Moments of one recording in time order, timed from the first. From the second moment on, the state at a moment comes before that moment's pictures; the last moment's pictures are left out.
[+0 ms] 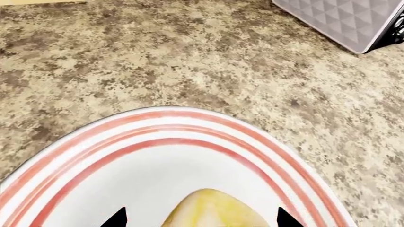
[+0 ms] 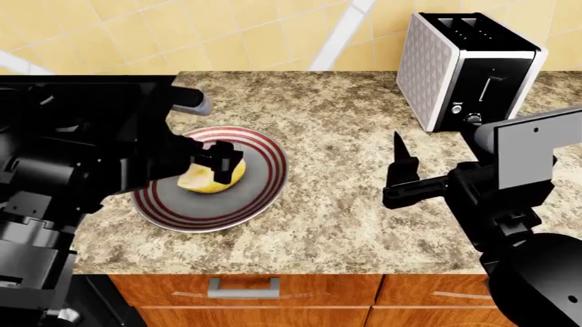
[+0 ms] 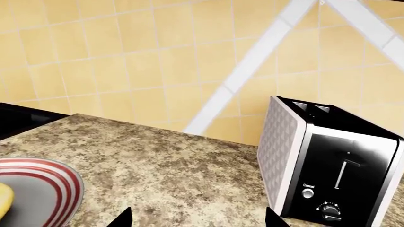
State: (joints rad) left arm -1.19 -0.42 0.50 -0.50 -0.69 -1.00 0.34; right arm 0.58 0.49 0.04 -0.74 0.75 1.15 0.29
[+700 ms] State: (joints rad) left arm -1.17 -0.41 0.52 -0.52 -0.68 -0.98 0.35; right arm 0.58 0.50 0.03 -0.73 0.76 1.13 0.30
